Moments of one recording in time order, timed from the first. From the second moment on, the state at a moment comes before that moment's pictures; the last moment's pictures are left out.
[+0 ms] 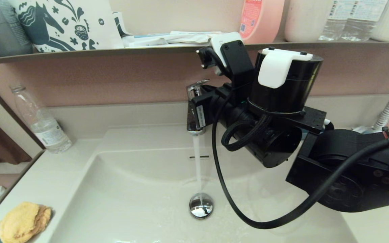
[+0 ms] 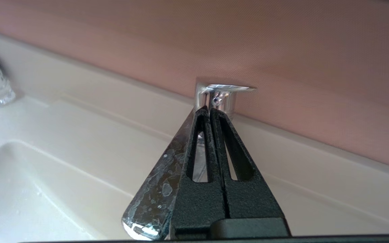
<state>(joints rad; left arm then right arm) 0.00 0.00 0.00 0.00 0.00 0.00 0.90 1.89 -1.38 -0.66 -0.44 -0.19</state>
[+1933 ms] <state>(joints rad) 0.00 0.00 0.00 0.00 0.00 0.00 0.82 1.85 -1.38 -0.52 -0.45 -0.19</state>
